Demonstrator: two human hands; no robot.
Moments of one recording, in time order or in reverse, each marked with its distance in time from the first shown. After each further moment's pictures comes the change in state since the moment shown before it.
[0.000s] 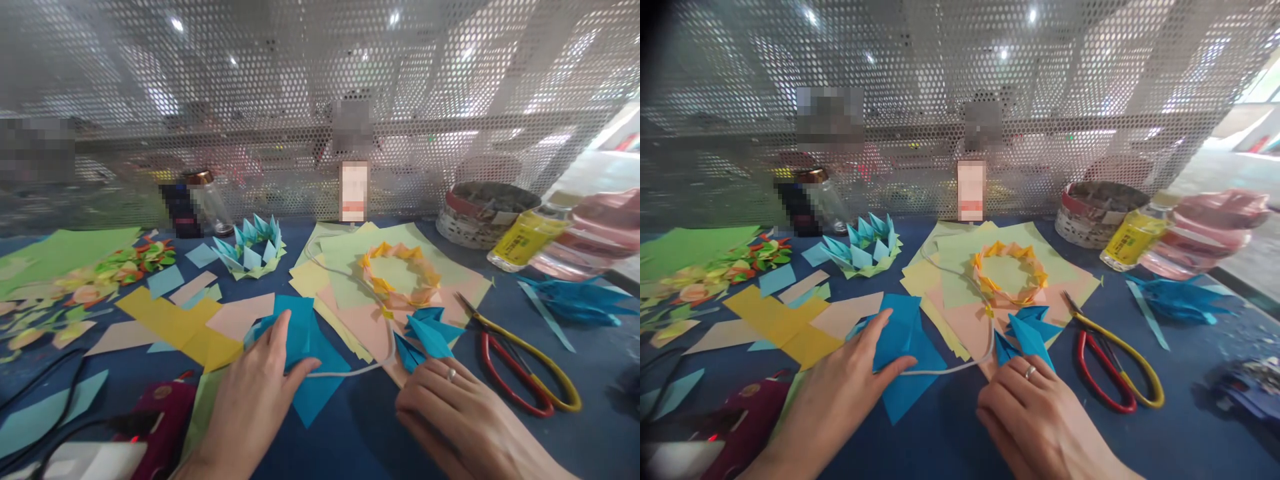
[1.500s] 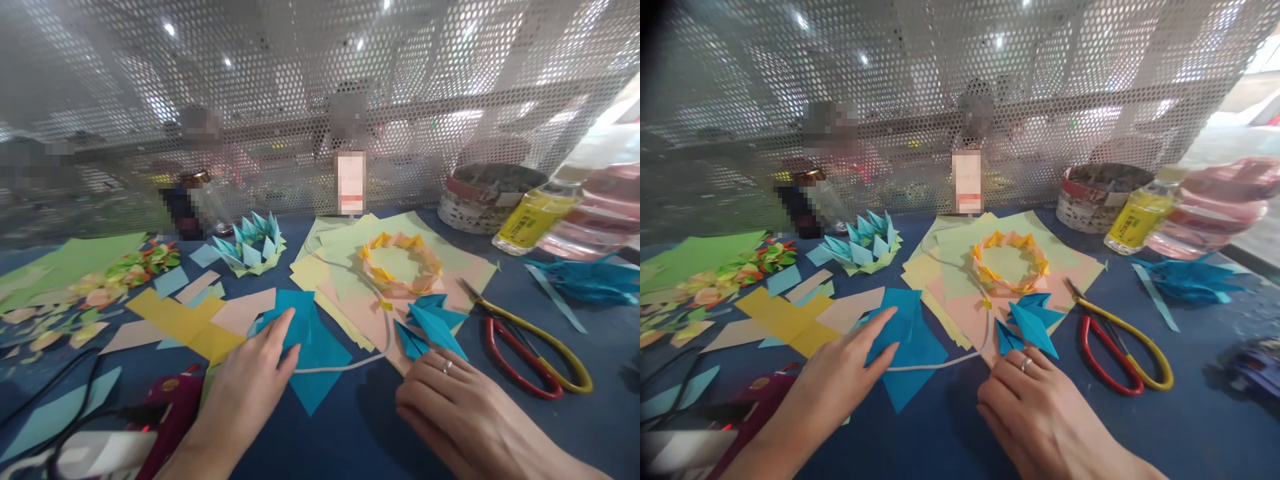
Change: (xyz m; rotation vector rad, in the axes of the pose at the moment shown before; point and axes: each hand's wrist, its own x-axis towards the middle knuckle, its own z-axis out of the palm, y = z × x) left_hand 0.002 -0.014 -0.003 -0.018 -0.158 0.027; right_hand -0.002 -0.001 0.006 -0.024 -0.041 -0.008
